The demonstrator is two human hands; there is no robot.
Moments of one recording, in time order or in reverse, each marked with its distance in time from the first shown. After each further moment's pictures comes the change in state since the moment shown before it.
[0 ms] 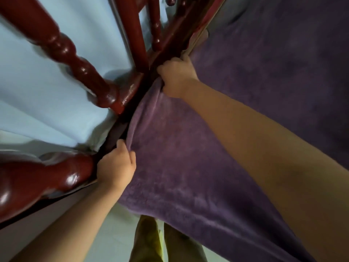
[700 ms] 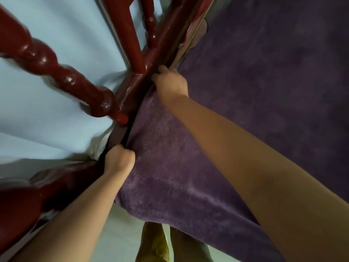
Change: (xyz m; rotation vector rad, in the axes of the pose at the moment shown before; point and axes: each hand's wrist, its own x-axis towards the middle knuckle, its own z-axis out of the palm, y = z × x) left_hand 0.041 0.001 0.002 -0.296 -0.270 -0.385; right_hand 0.015 -0.017 0.045 0.241 0.039 0.180
